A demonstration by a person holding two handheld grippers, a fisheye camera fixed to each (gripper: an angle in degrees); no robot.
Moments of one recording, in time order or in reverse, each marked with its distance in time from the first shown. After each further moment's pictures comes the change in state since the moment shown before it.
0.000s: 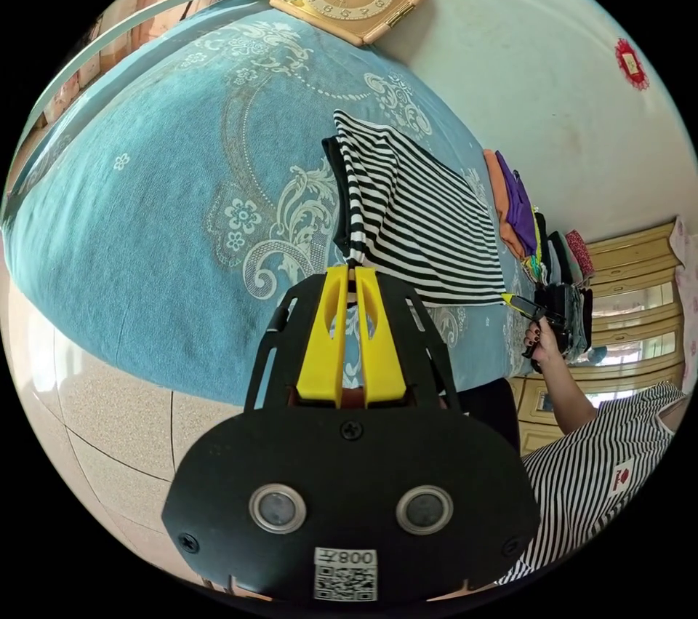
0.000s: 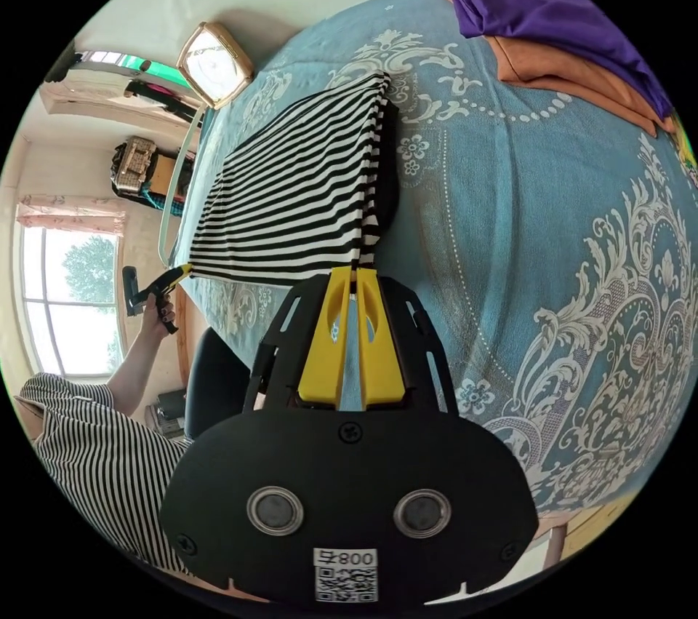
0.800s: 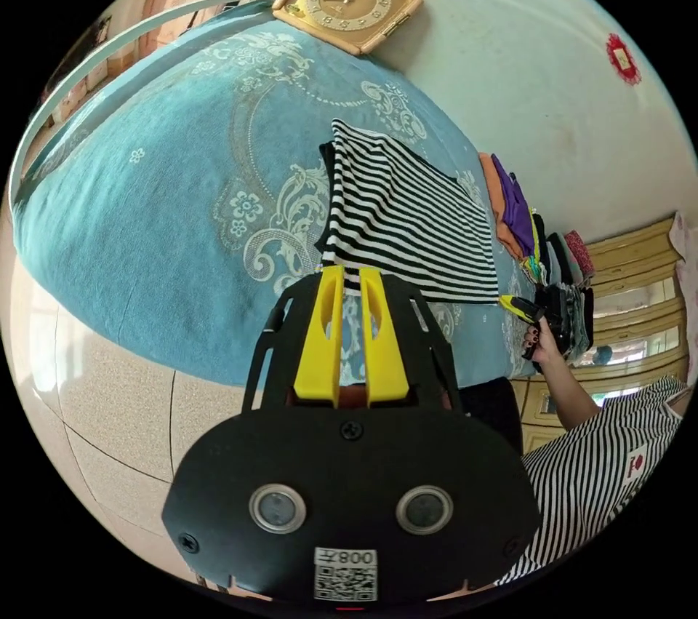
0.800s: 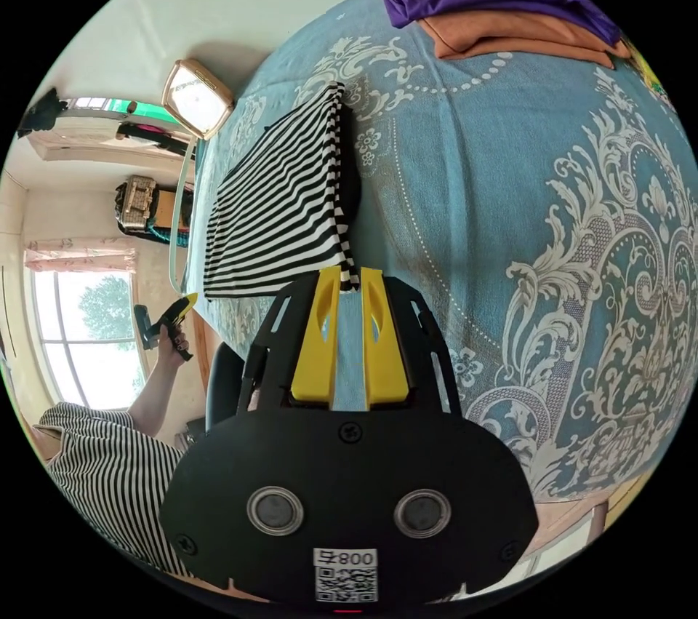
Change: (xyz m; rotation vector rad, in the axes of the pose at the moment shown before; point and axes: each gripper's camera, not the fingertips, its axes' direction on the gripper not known) left arm 0.148 0.085 0.098 0.032 0.013 0.074; right arm 0.091 0.038 -0.027 0.054 -0.078 0.152
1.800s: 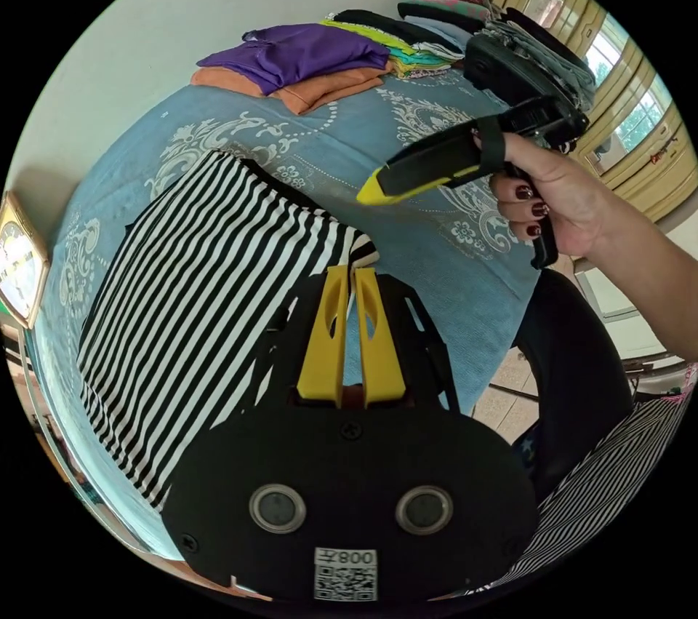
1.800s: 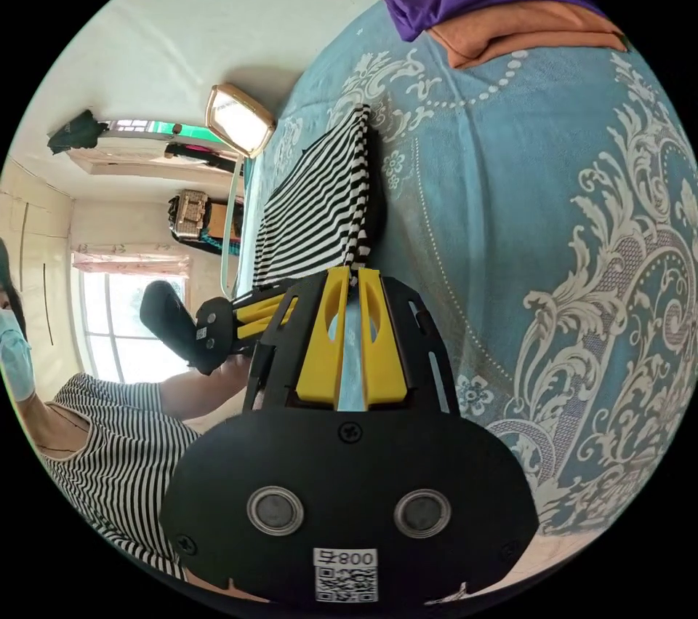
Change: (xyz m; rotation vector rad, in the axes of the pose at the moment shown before) left arm 0.457 0.069 0.335 -0.254 -0.131 0.900; right arm 0.005 -0.041 -0.009 0.053 -0.197 -0.011
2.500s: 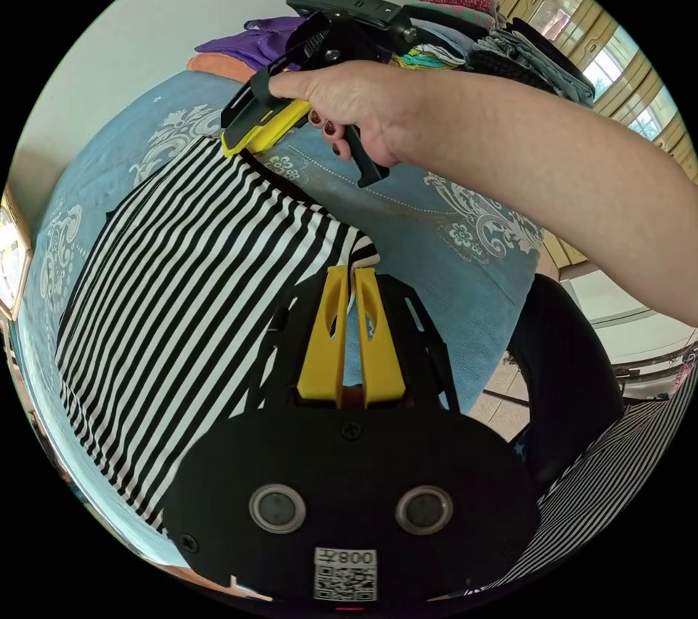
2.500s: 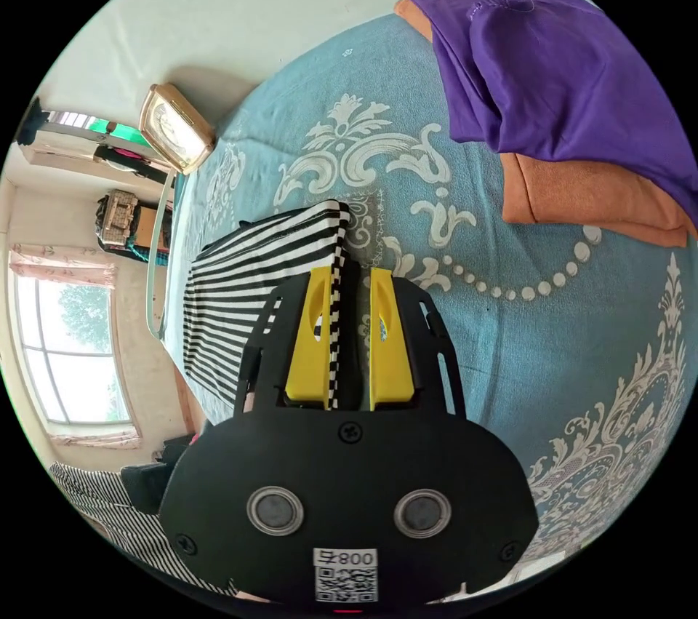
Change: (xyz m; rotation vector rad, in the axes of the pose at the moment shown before) left arm 0.007 -0.017 0.031 0.010 0.069 -0.023; right arm -0.104 -0.150 0.124 0.002 0.318 -0.055
